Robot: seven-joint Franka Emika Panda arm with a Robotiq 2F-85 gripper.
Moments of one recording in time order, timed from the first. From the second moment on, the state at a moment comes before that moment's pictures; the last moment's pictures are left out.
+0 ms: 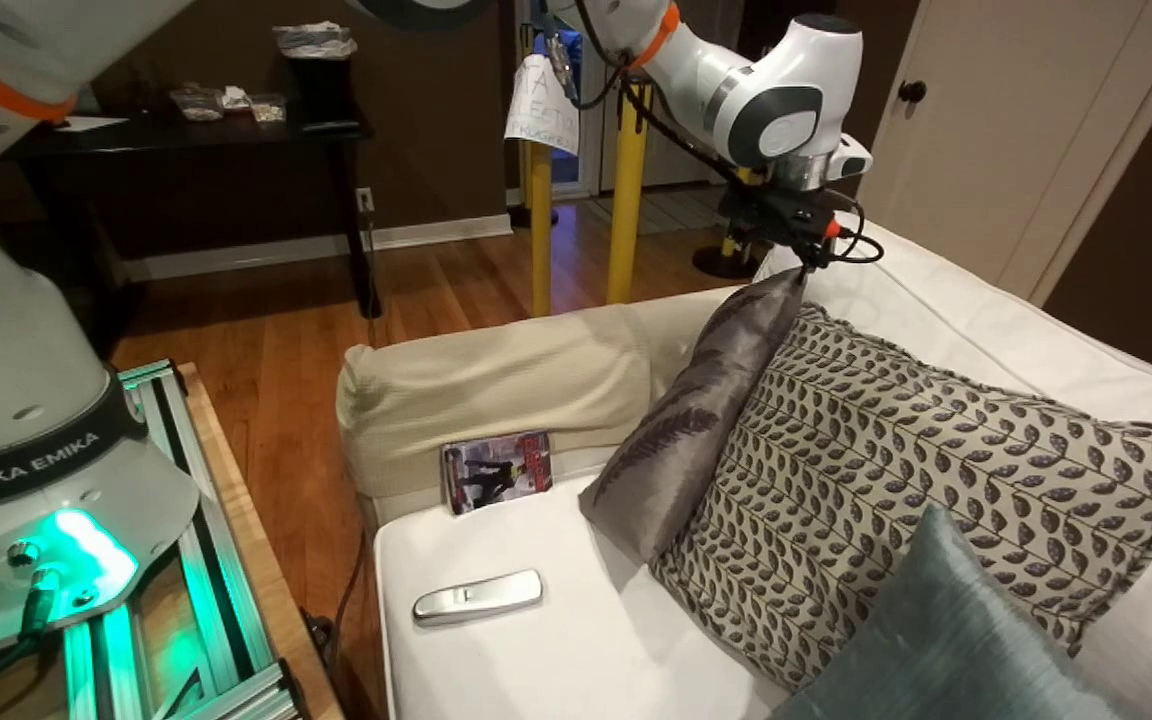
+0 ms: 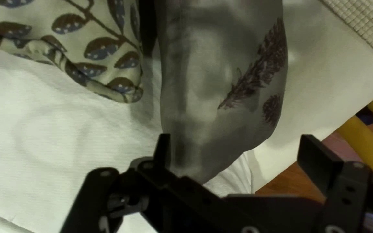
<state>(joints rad) -0.23 0.99 0.09 -1.14 0.10 2.39 -0.52</state>
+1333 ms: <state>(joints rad) -0.23 1.15 0.07 -0.89 0.09 2.21 -0.39</state>
